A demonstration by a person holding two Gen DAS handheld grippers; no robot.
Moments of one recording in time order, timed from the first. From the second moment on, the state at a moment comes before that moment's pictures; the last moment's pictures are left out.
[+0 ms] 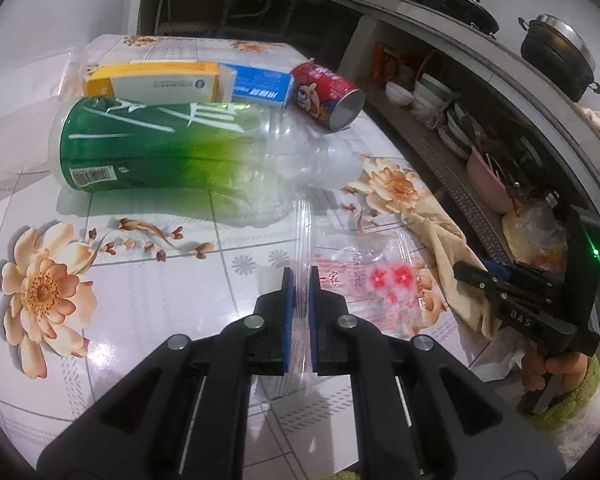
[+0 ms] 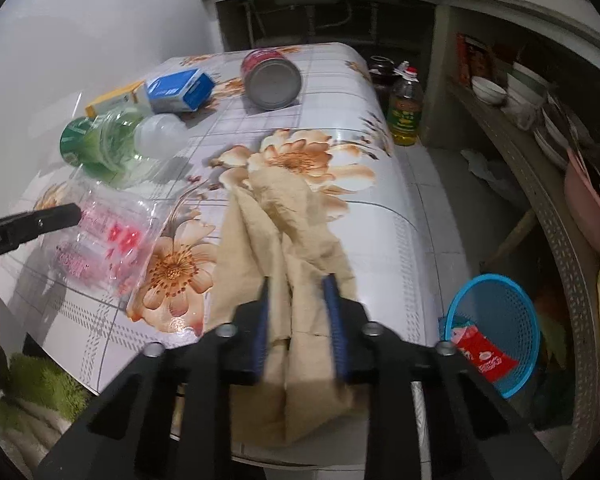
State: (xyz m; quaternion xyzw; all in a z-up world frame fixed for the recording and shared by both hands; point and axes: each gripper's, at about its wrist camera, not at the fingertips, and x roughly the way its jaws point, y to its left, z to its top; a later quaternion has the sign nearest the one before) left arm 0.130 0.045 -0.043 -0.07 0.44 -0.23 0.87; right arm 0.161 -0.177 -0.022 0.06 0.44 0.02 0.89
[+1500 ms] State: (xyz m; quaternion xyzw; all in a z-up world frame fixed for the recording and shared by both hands) left arm 0.202 -0.469 -0.129 0.26 0.52 -0.39 0.71; right arm 0.098 -0.525 -0.198 0.51 0.40 -0.28 0.71
